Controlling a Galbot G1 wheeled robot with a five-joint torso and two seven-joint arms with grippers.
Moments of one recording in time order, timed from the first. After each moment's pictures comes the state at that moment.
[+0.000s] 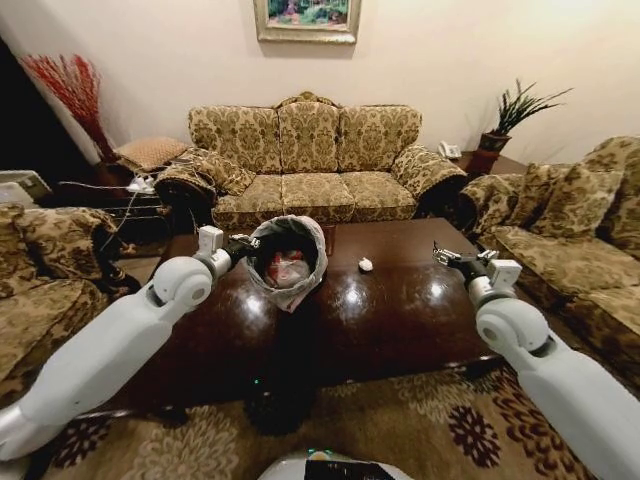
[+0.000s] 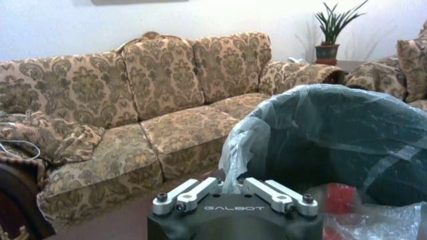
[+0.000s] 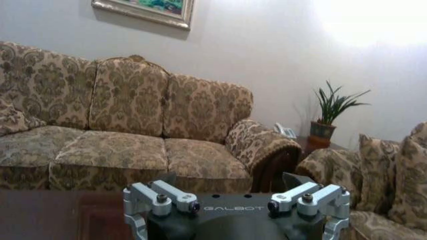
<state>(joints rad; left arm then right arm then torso) 0.67 -0.63 -0.12 -2.01 -0.99 0.56 -0.27 -1.05 0.68 0.42 2.04 0.80 -0.36 0.53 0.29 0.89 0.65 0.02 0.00</state>
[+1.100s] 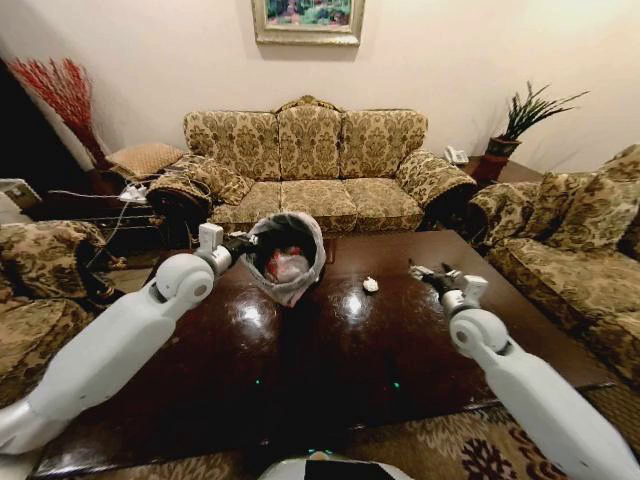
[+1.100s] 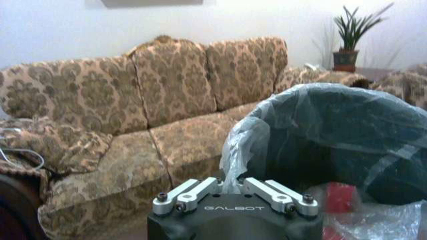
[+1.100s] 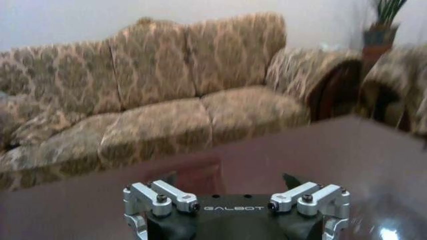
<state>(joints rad) 0.62 -0.65 -0.10 -1.96 -1.00 0.57 -0.29 -0.93 0.82 0.20 1.74 1.00 -0.23 0.38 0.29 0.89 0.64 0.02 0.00</state>
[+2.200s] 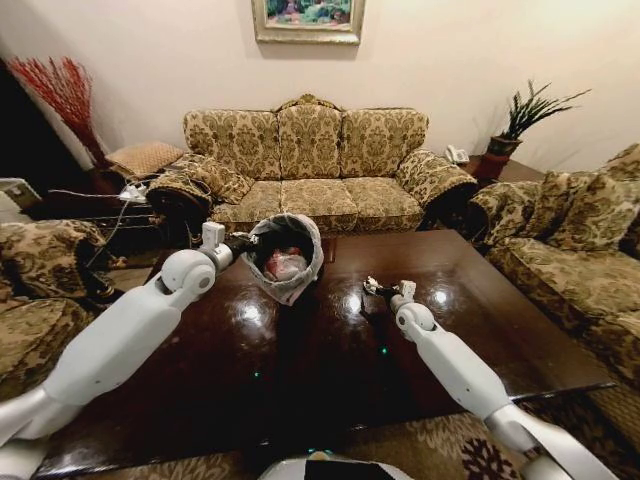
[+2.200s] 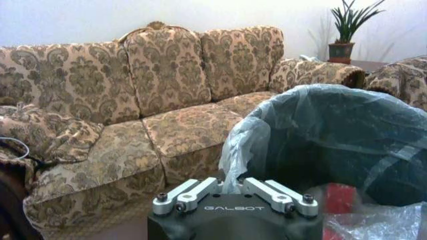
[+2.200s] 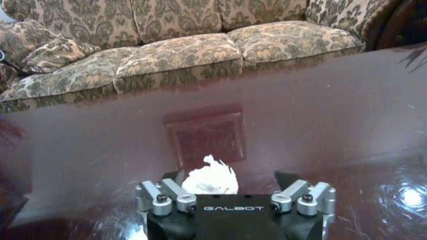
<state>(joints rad) 0.60 -0.68 -0.08 -1.89 -0.97 0.55 -0.23 -0.67 1.07 -0.04 1.27 0.86 -0.26 0.22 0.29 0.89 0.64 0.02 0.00</state>
